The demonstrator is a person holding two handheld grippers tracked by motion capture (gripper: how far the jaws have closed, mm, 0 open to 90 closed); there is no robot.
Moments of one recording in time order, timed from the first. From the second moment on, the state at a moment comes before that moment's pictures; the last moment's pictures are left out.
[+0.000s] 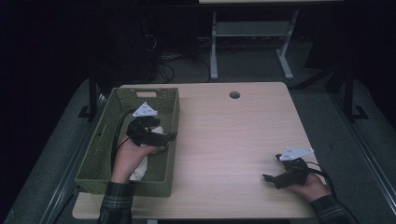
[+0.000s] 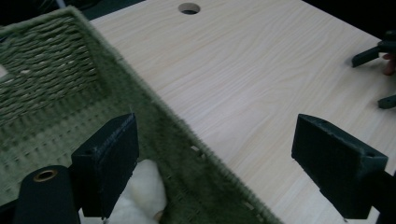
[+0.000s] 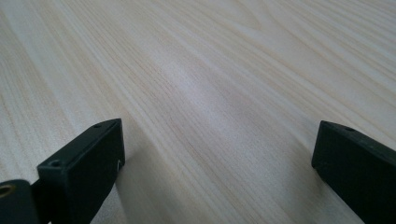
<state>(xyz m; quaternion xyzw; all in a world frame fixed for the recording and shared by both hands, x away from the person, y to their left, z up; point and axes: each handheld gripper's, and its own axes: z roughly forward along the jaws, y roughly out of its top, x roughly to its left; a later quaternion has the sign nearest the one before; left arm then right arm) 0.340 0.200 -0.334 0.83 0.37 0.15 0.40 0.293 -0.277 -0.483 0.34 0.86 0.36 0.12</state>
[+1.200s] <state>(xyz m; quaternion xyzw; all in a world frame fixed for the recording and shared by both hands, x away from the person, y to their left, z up) 0.365 0.276 -0.383 0.81 0.47 0.16 0.32 0.293 -0.277 -0.483 0.34 0.86 0.36 0.12</state>
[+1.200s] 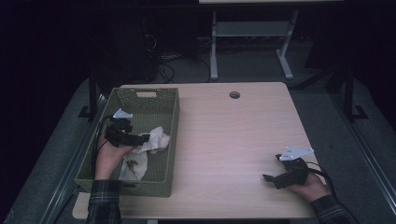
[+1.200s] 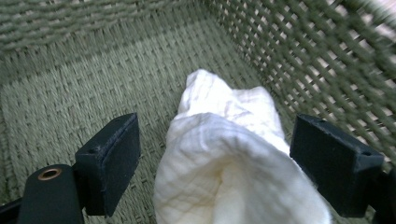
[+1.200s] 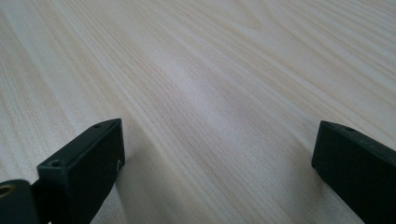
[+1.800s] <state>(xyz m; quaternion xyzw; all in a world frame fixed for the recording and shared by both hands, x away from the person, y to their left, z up) 0.378 0.270 -0.424 0.84 0.50 0.09 0.20 0.293 -0.277 -0.483 0.34 0.86 0.36 0.12</state>
